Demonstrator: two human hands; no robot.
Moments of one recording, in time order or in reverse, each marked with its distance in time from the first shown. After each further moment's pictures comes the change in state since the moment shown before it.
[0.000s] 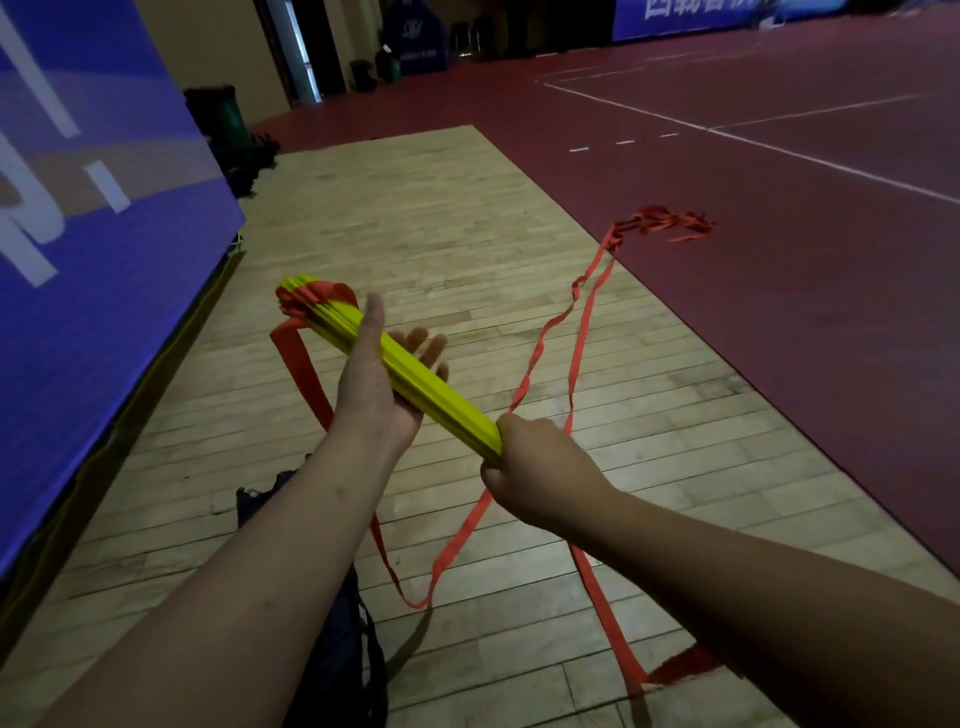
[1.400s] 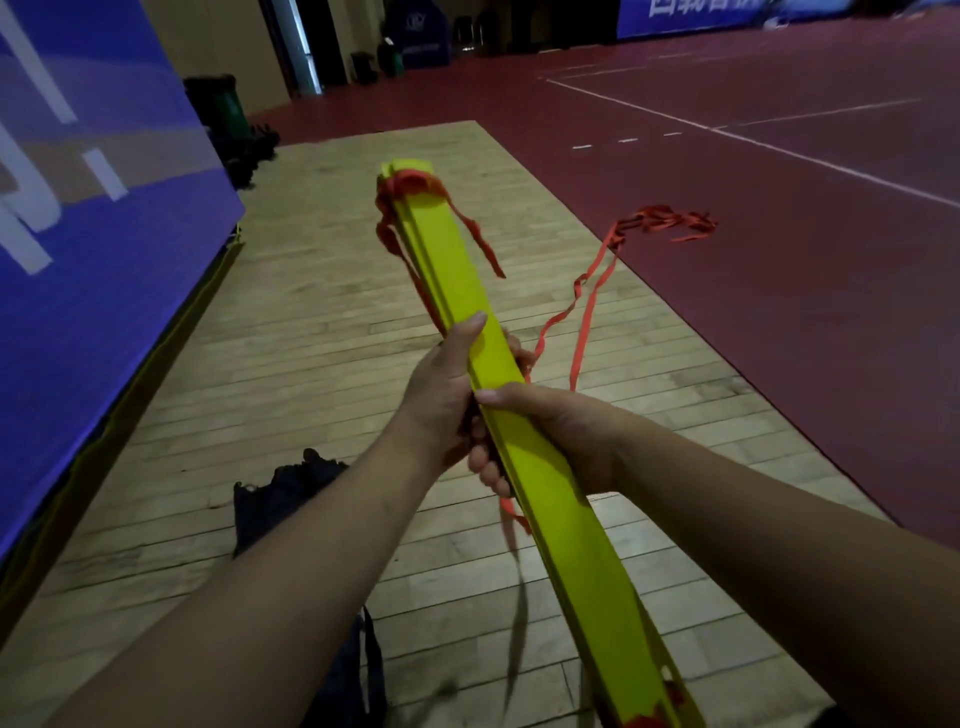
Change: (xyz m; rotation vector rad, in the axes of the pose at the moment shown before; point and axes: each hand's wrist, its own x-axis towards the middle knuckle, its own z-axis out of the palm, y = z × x) left_hand -0.028 -0.028 0.020 0.325 -0.407 -0.069; right_hand 0.020 0.012 -0.039 1.423 -0.799 0.114
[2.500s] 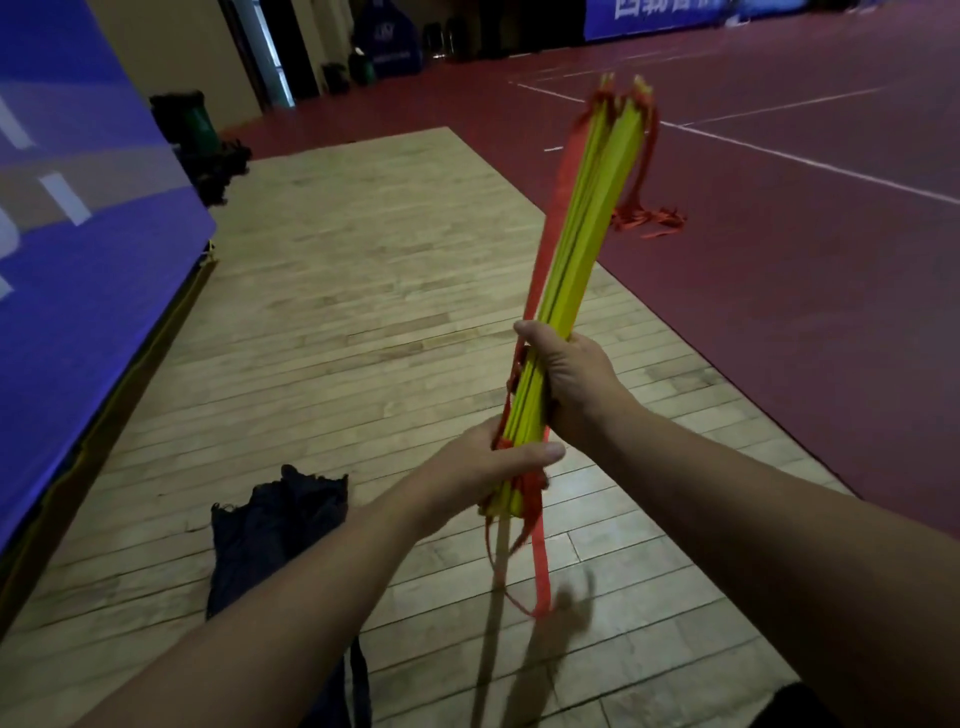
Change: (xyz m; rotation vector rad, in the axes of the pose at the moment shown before) left_hand -0.024 -0.040 0.018 0.837 -0.310 -0.253; right_hand 0.000 -0.011 -0.038 0.158 0.820 -0.593
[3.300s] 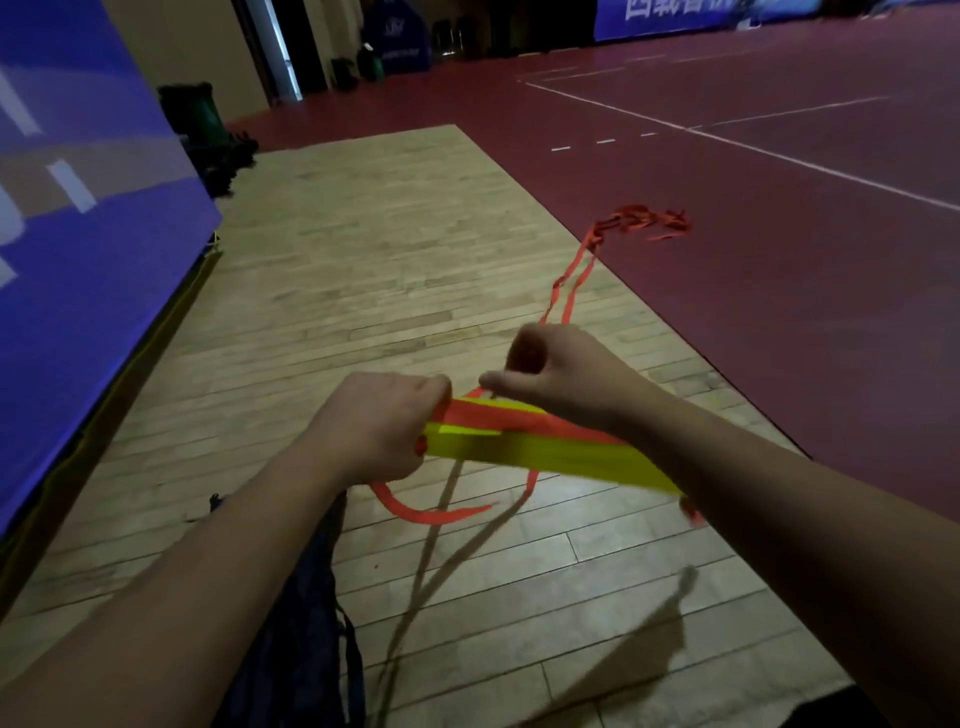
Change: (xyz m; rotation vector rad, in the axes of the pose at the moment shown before) left_hand -0.021 0.008 -0.076 1.469 0.317 0.188; right_hand -0.015 -0.033 -0.007 -1.214 -0.367 -0.381
